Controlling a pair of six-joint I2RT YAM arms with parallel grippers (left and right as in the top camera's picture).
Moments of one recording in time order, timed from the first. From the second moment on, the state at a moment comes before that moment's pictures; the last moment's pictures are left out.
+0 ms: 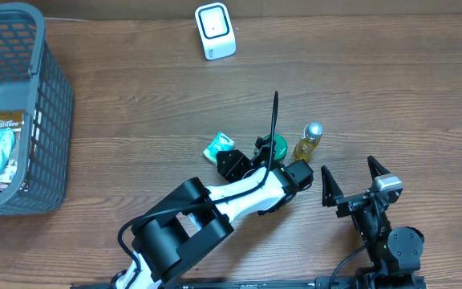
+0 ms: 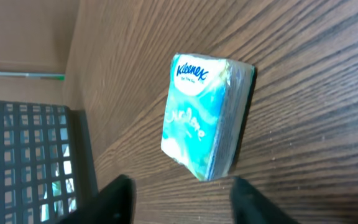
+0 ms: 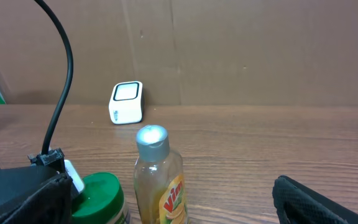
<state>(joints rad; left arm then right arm) -1.00 2.06 1.29 -0.92 -0.97 -0.44 0.07 0.01 0.02 -0.02 -0.17 0.10</state>
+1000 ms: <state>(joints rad) 0.00 1.63 2.07 -1.08 -0.40 -0.29 0.07 0.01 0.02 -0.02 -0.17 0.10</state>
